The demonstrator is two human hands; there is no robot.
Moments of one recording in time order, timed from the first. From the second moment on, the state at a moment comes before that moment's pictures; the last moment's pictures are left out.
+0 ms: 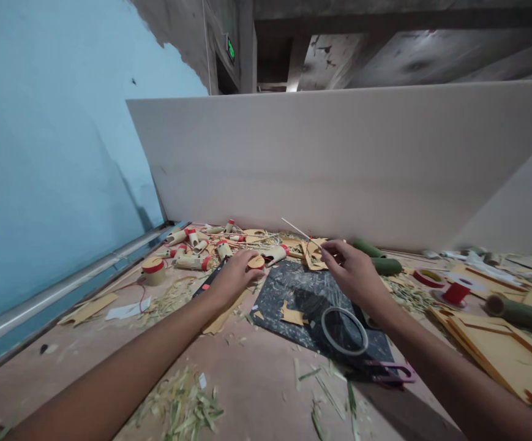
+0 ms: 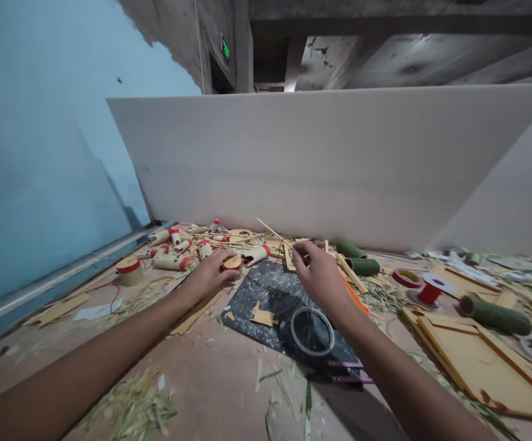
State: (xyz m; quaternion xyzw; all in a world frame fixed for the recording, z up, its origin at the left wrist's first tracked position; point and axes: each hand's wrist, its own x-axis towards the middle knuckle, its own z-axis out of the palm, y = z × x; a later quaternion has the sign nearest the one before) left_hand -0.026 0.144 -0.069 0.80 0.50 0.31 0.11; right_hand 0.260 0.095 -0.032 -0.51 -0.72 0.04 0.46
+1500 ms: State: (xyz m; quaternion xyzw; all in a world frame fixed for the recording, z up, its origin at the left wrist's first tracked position) left_hand -0.038 0.114 -0.050 0.83 0.51 0.19 0.14; right_hand 0.279 0.106 -0.053 -0.55 -0.74 -0.01 0.40
